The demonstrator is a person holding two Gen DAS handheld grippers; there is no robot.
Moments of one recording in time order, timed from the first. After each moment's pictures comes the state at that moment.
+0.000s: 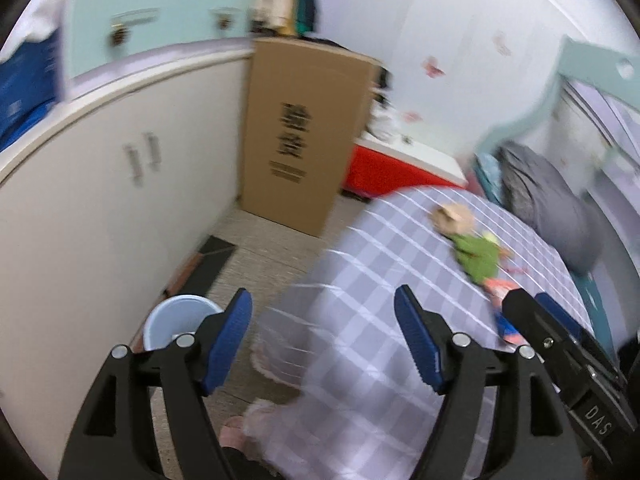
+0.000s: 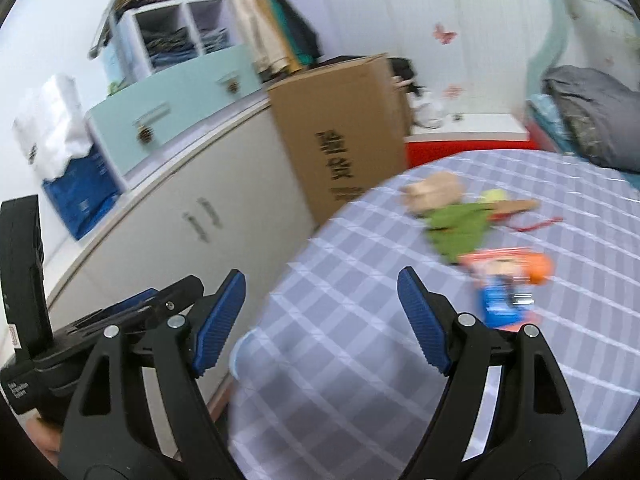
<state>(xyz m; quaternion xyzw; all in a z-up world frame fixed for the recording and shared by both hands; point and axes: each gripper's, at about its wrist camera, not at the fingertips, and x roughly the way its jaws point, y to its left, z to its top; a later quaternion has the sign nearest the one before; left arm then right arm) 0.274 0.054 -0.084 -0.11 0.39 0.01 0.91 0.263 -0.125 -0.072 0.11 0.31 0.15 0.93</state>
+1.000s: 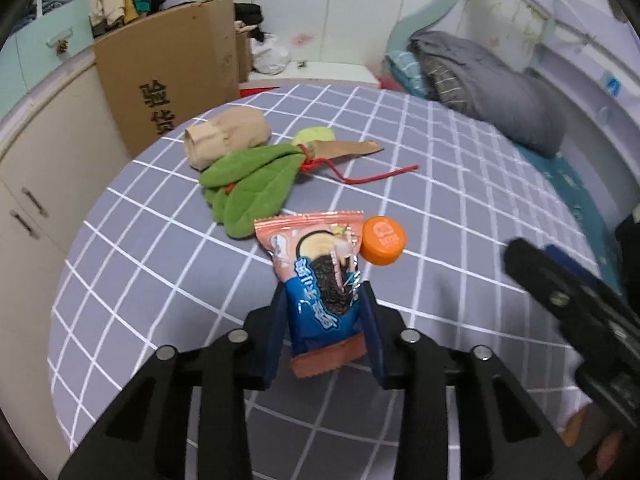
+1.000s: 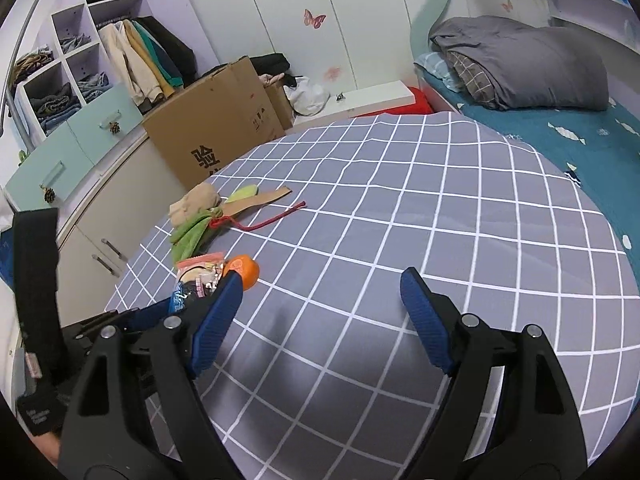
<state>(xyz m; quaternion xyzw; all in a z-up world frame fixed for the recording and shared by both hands) 0.336 -0.153 -0.137 0.01 0.47 -0.12 0.88 0.282 -0.311 -0.116 0.17 0.36 0.03 0.92</state>
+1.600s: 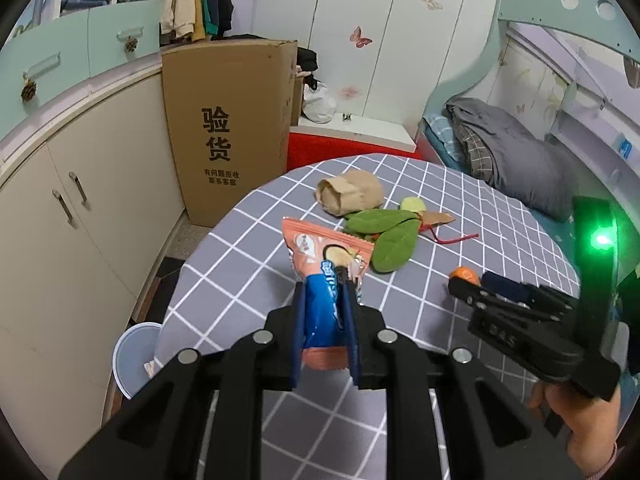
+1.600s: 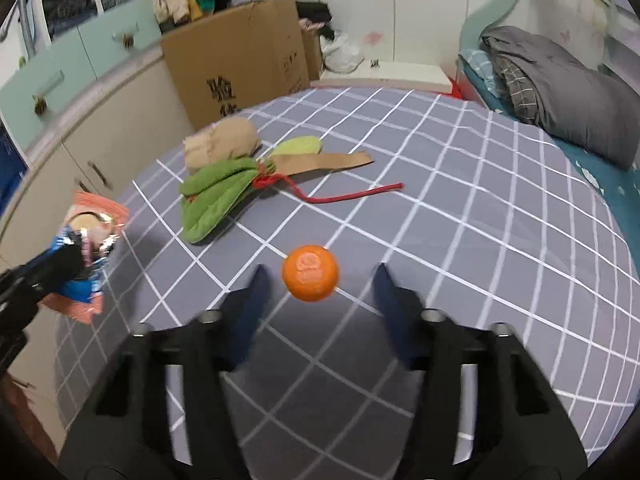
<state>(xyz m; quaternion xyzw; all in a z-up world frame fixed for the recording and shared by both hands) 0.310 -0.047 -0.097 -0.04 0.39 -0.07 0.92 0.340 -0.224 -0.137 0.03 0.43 0.05 0.90</state>
